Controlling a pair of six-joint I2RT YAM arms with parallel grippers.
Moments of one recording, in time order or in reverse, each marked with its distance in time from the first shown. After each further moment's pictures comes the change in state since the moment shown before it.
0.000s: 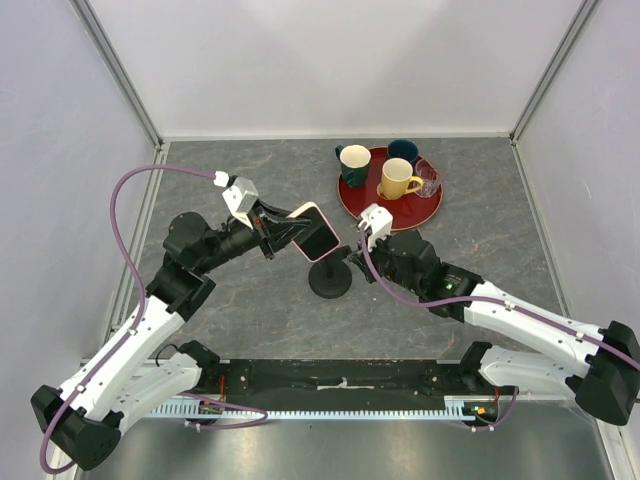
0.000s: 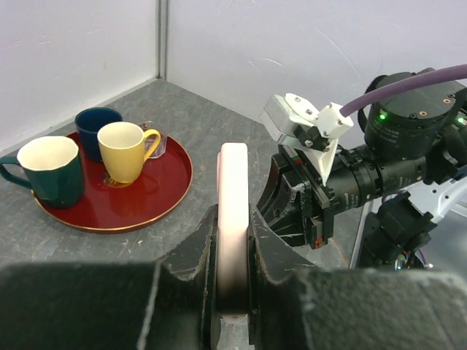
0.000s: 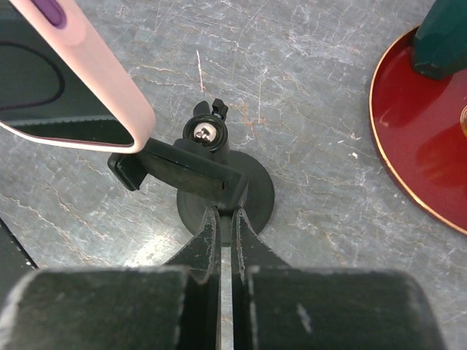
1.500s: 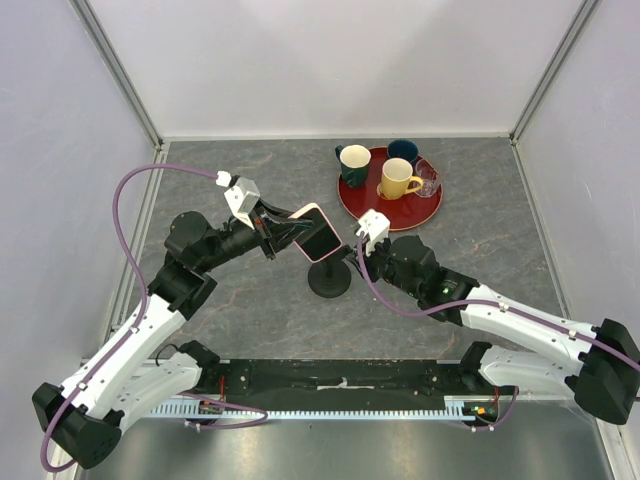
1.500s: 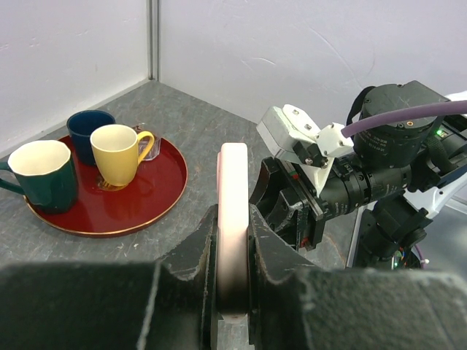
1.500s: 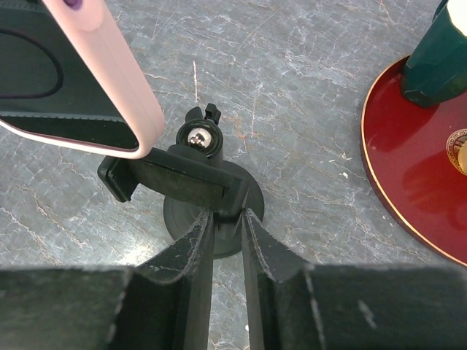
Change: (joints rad) left arm 0.000 0.011 -0.003 0.022 0.039 0.000; right arm 0.000 0.006 -0.071 0.138 -0.003 -0.113
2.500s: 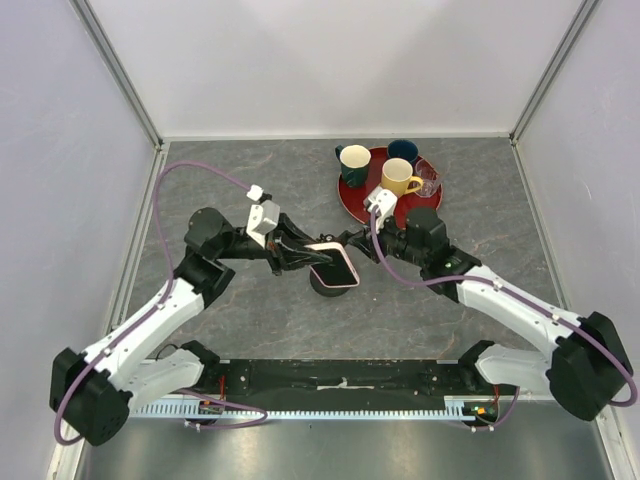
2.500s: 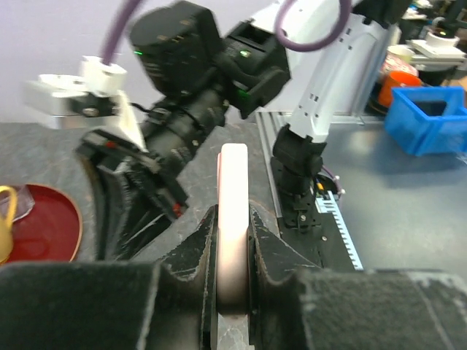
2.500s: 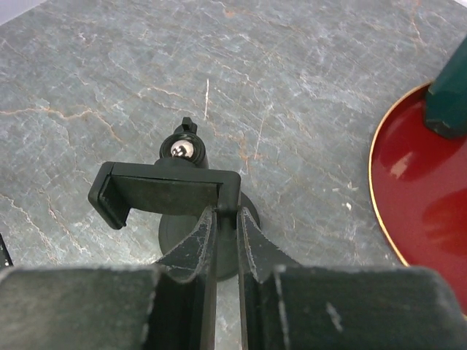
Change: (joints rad) left arm -0.001 0.121 -0.065 0.277 0.479 0.010; right arm -0.236 0.080 0.029 0.069 -0.367 -0.024
